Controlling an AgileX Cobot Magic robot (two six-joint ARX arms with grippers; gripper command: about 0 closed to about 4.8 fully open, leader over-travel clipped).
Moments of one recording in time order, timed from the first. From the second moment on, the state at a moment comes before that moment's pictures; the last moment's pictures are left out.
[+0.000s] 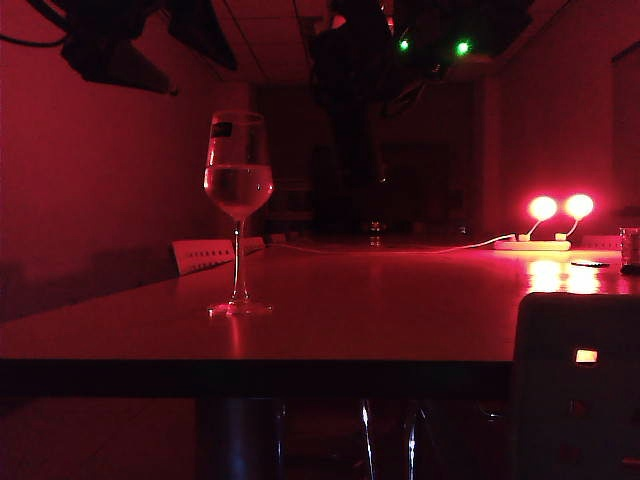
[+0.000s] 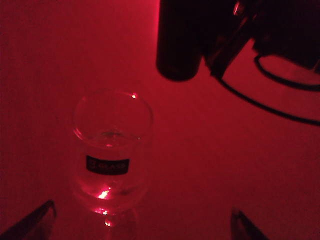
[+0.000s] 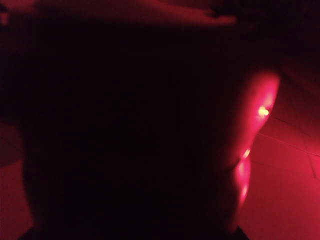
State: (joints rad) left arm -0.34 1.31 1.06 -0.07 0.25 0.00; right arm 0.43 2.07 1.71 0.45 0.00 -0.26
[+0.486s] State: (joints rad) left arm -0.34 1.23 1.06 -0.08 0.22 0.05; right arm 0.42 1.98 1.71 0.33 -0.02 -0.13
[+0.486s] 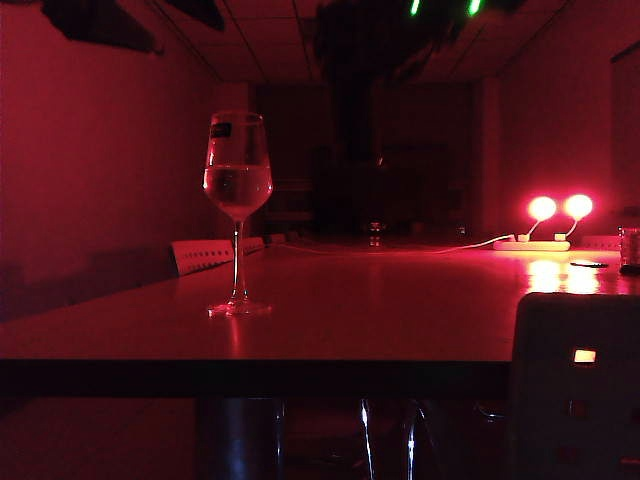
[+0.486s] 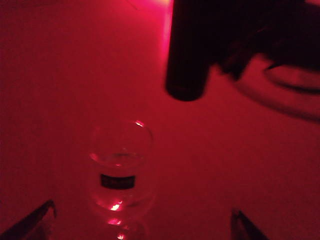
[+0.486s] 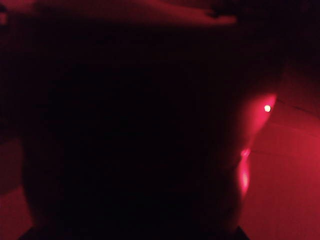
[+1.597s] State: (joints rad) left arm -0.34 1.16 1.06 -0.19 0.22 0.05; right arm 0.22 1.99 1.01 1.00 0.02 0.05
